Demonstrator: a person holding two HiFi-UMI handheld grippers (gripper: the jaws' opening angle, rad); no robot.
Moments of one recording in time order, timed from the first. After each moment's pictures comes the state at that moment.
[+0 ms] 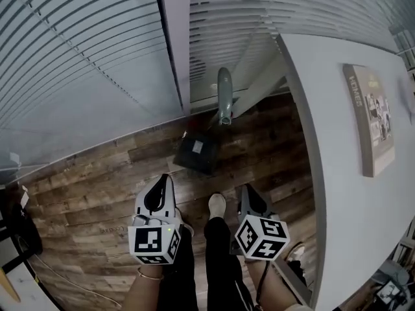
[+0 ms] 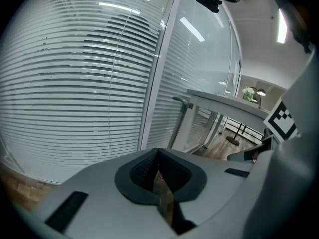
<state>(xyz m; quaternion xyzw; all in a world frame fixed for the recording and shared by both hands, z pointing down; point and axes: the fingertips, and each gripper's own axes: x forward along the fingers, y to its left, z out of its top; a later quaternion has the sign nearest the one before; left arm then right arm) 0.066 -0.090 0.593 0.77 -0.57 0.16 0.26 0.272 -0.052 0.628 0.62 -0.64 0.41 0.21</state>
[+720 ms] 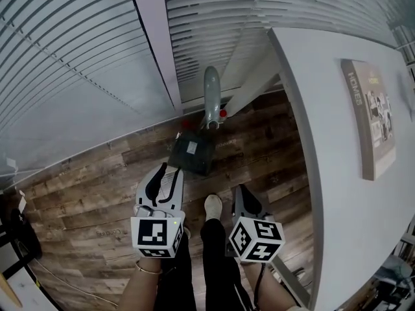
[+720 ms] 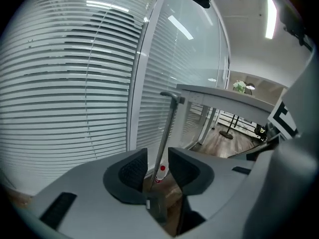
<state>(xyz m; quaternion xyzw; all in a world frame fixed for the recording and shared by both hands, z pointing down) 0.107 -0.122 0.605 0.80 -0.53 0.18 0.22 0.276 -0.059 0.640 0.61 -0.64 0.41 0.22</state>
